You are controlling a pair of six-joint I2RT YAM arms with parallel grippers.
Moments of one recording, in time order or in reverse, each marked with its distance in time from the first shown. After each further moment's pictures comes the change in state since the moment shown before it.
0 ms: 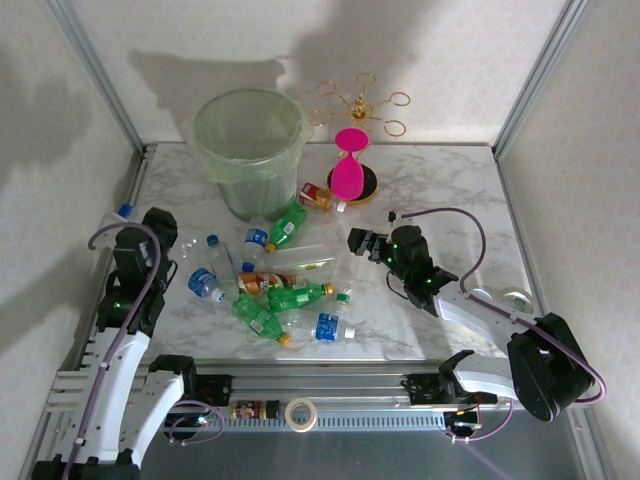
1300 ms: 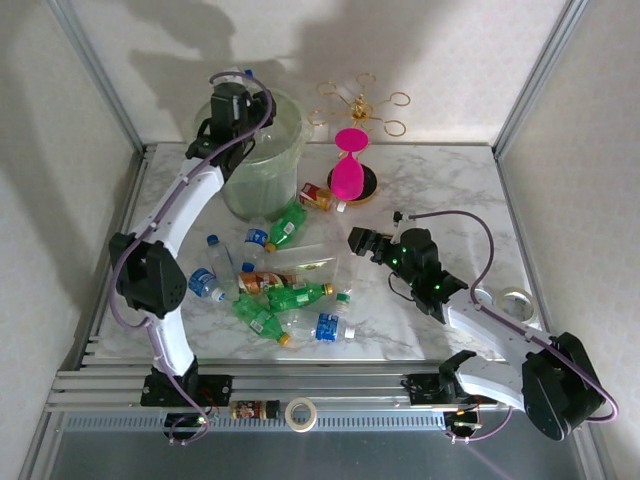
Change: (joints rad) left arm -0.278 1.193 1.123 0.117 0.141 0.529; right arm 0.000 -0.115 -0.024 -0.001 -0.083 0.059
